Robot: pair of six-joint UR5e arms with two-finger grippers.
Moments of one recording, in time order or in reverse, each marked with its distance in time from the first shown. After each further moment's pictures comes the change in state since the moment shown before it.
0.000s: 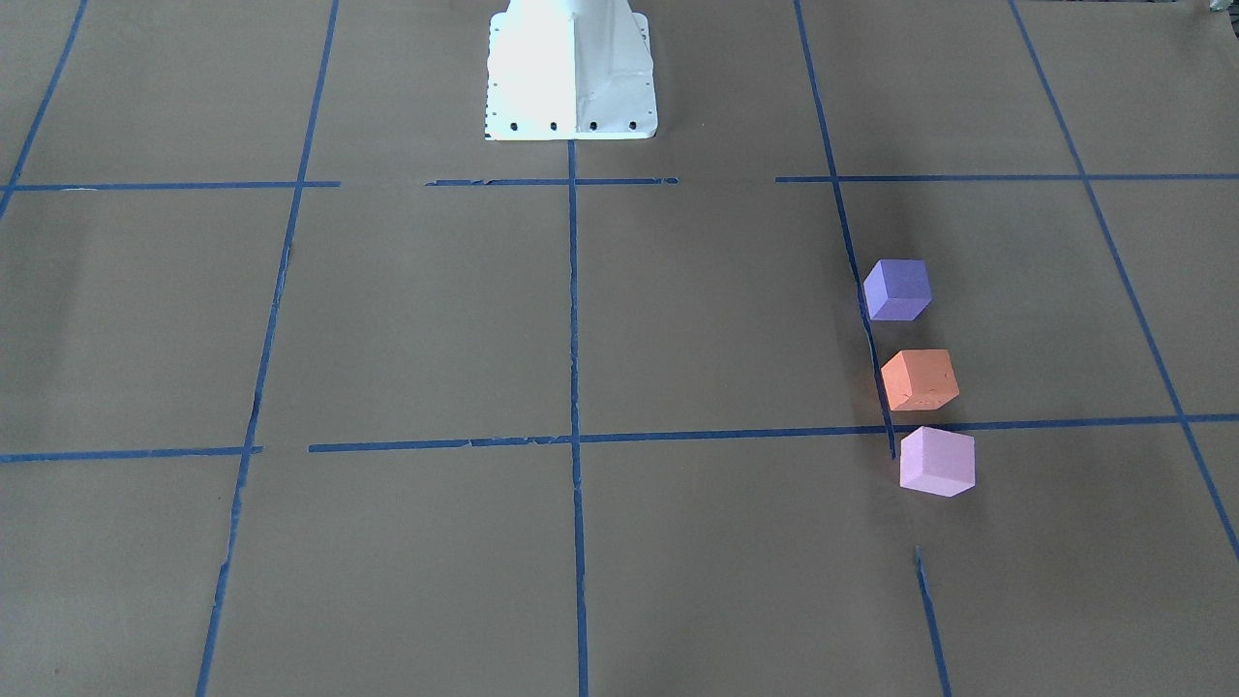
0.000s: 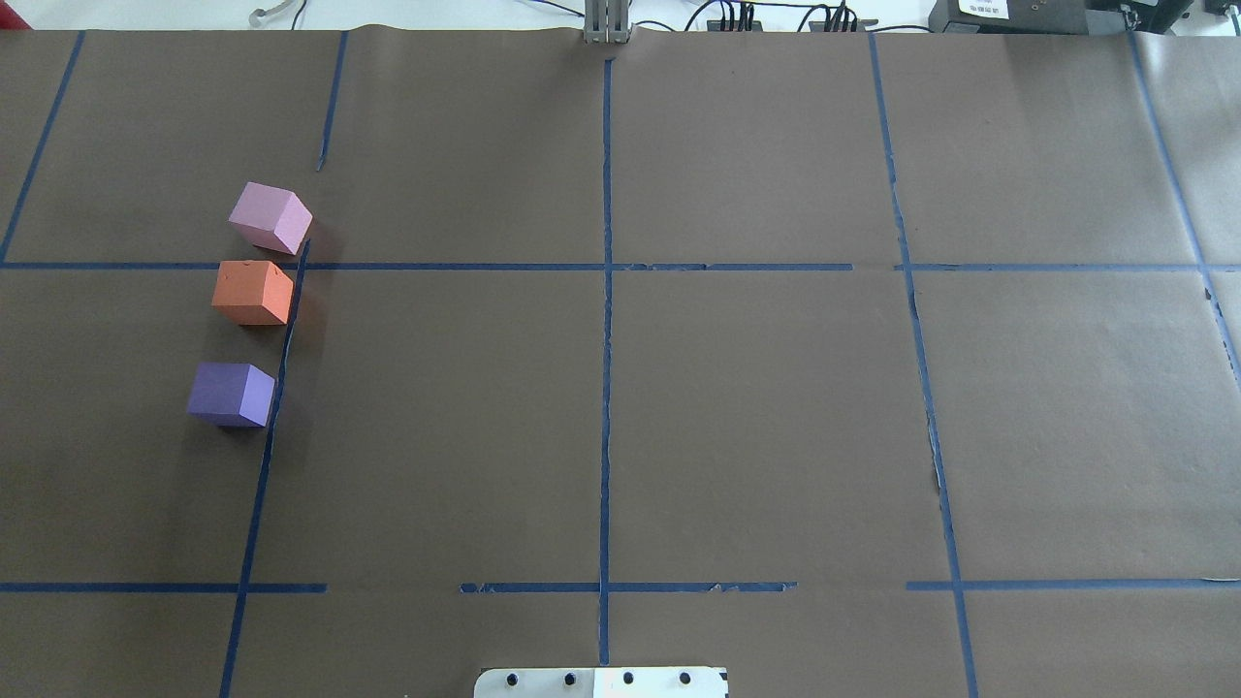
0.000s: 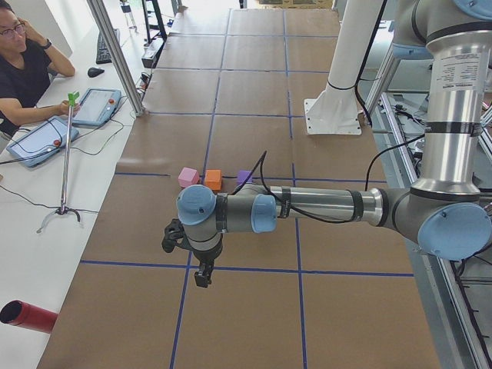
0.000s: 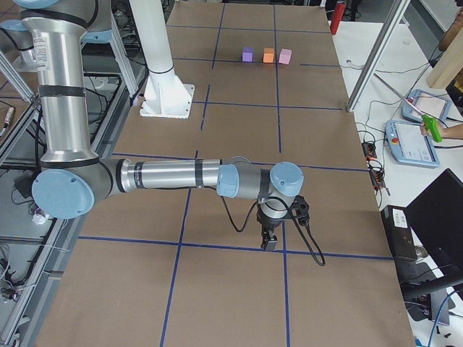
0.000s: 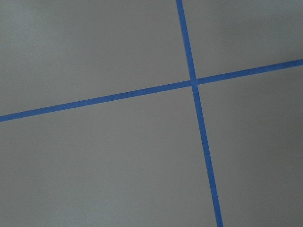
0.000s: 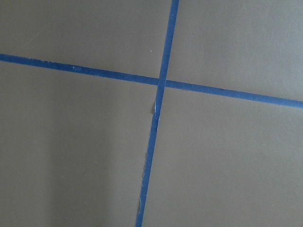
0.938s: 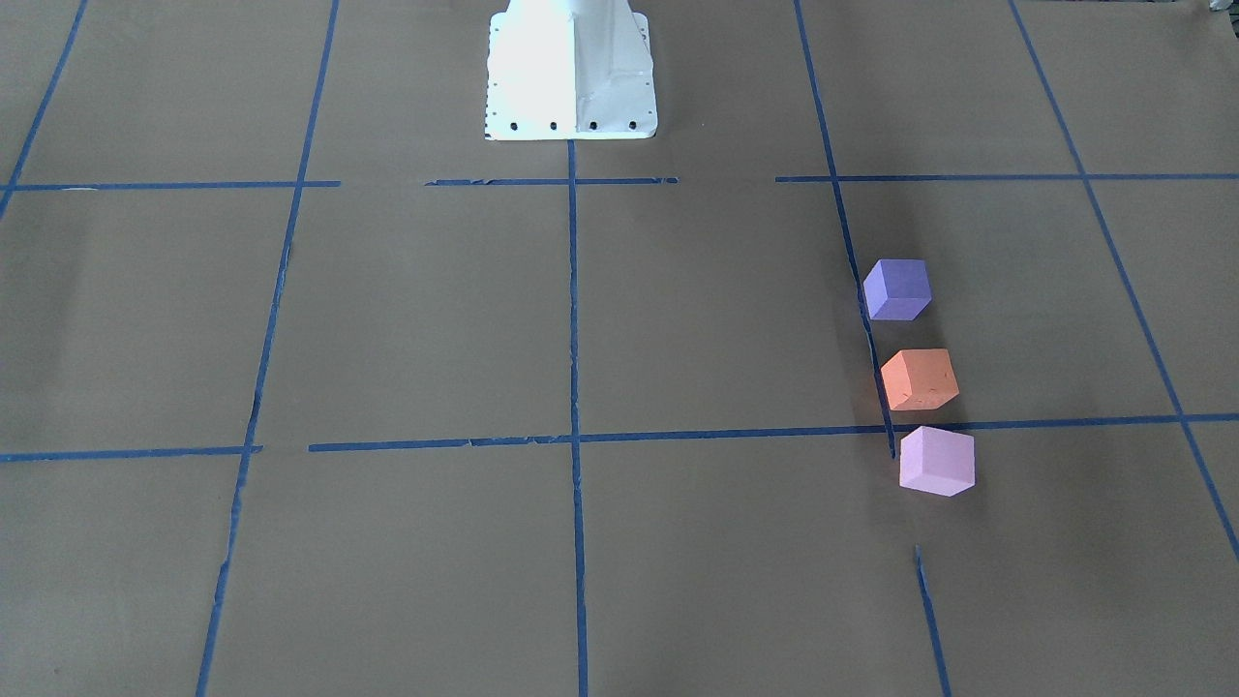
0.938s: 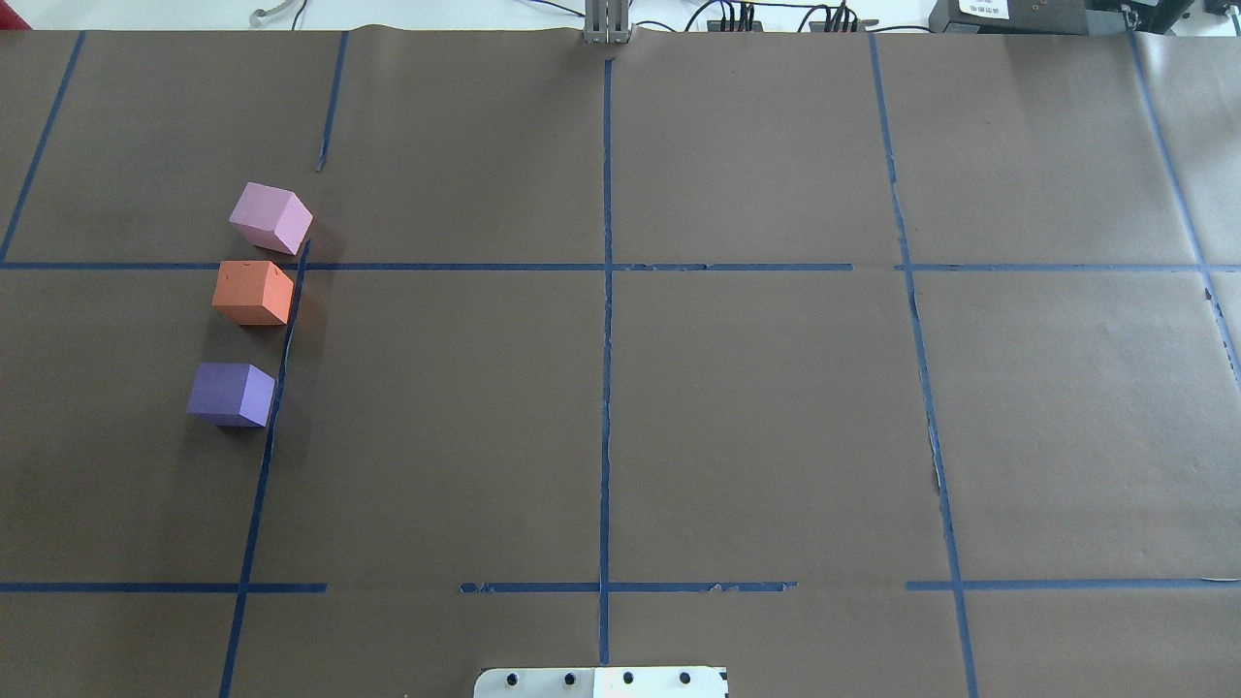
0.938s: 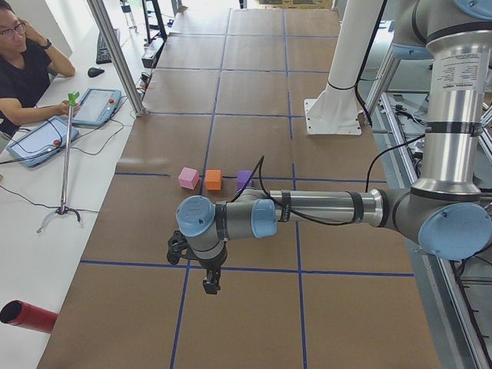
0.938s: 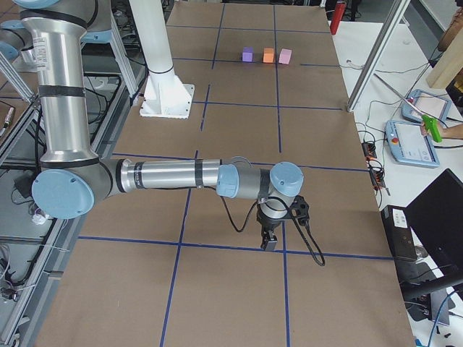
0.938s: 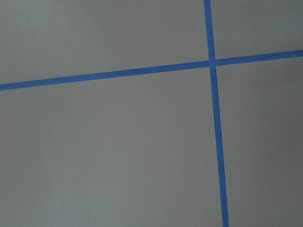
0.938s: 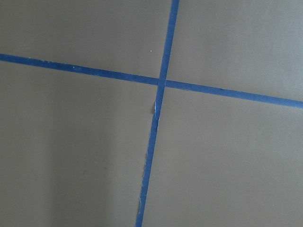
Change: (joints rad) left arm 0.001 -0.003 0.019 0.086 -0.024 -0.032; right arm 0.000 0.000 0.000 0.000 0.000 0.000
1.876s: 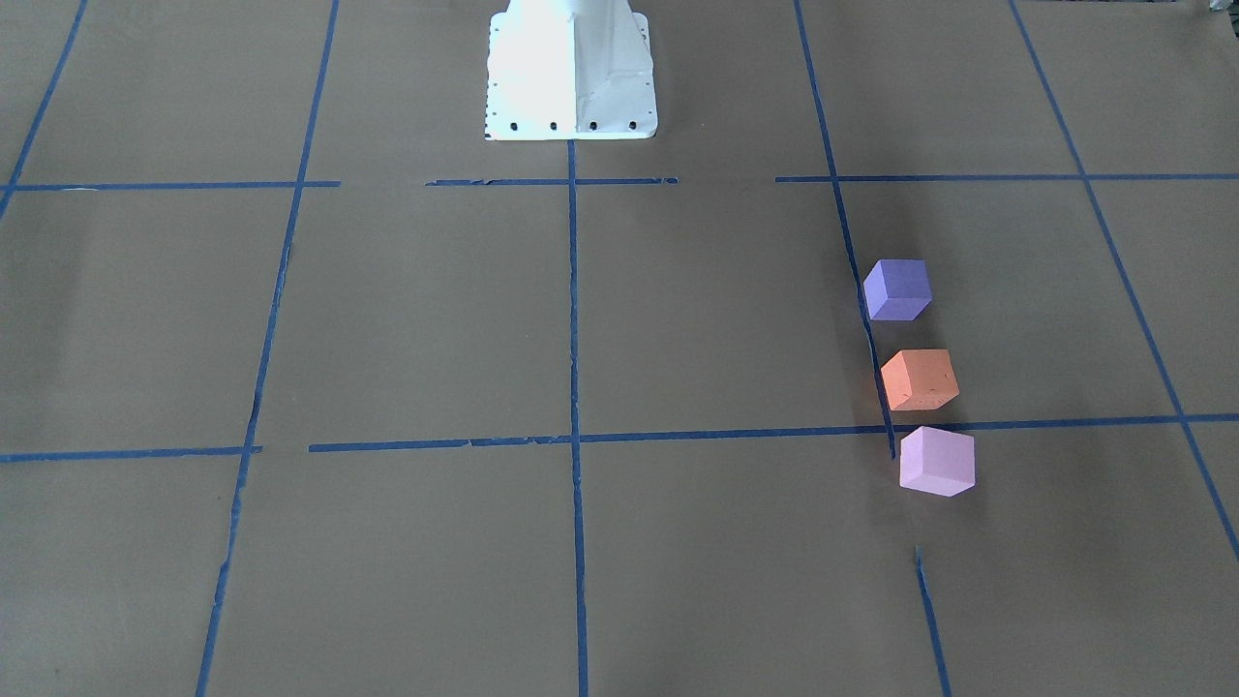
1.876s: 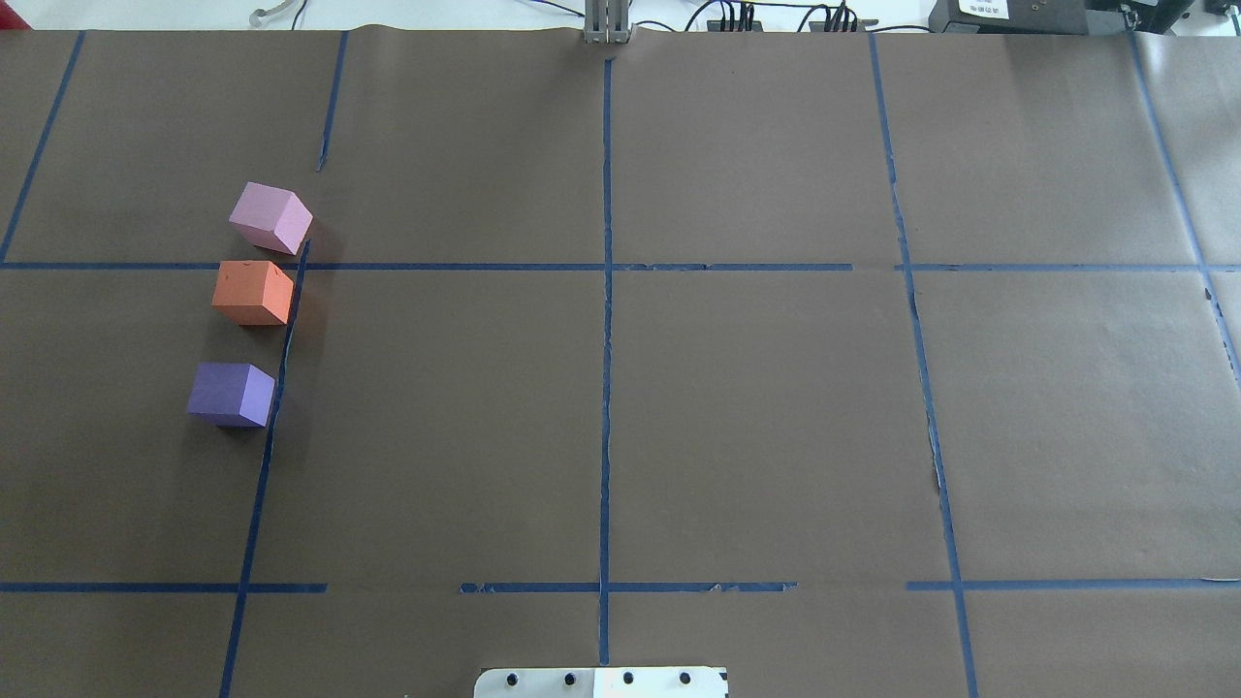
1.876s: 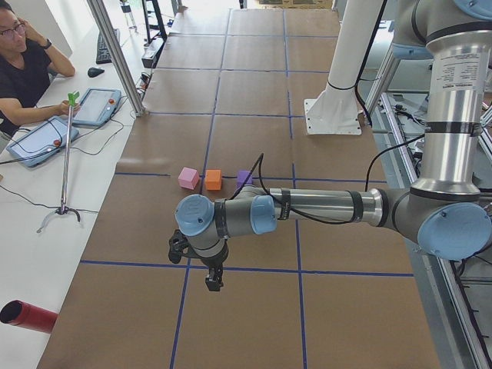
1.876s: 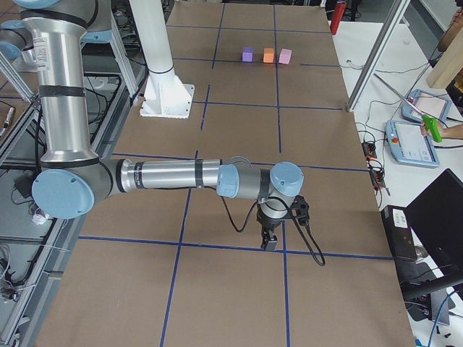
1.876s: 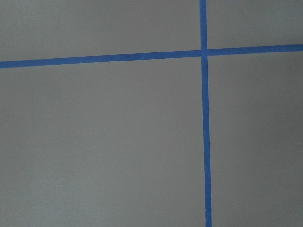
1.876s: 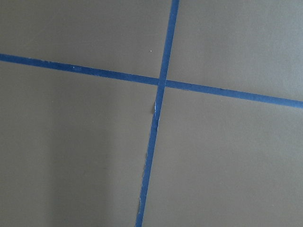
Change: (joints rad) left arm 0.000 -0.001 -0.012 0.034 -0.012 0.002; right arm 0.000 0.000 0.000 0.000 0.000 0.000
